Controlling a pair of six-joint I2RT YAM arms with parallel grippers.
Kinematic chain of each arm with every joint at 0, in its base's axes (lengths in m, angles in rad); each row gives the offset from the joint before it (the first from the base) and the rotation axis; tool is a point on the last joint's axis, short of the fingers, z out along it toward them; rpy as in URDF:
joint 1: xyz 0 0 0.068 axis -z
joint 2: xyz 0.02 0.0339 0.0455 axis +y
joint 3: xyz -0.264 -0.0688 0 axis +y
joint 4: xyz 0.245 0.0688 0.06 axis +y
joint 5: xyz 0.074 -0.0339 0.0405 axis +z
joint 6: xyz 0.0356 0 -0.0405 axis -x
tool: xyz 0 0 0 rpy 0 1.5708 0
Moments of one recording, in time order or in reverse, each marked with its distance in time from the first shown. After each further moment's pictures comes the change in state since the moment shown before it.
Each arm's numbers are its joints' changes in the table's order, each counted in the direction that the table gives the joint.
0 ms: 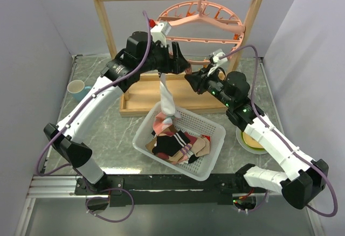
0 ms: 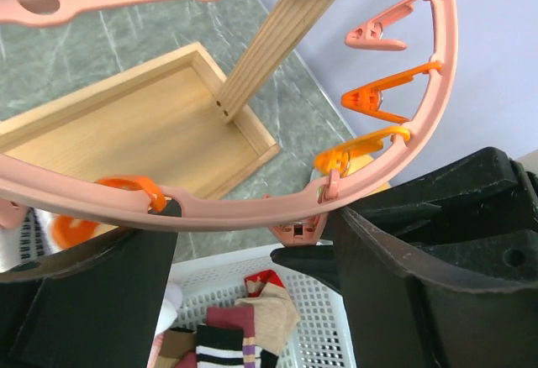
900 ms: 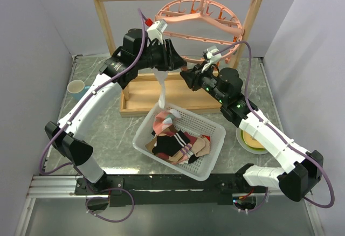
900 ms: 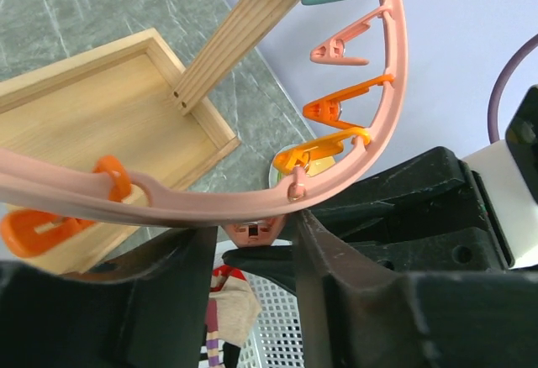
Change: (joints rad) left arm -0.065 0.019 0.008 -0.045 -0.179 0.113; right arm -0.045 0.085 -0.063 -0.013 -0.064 -0.012
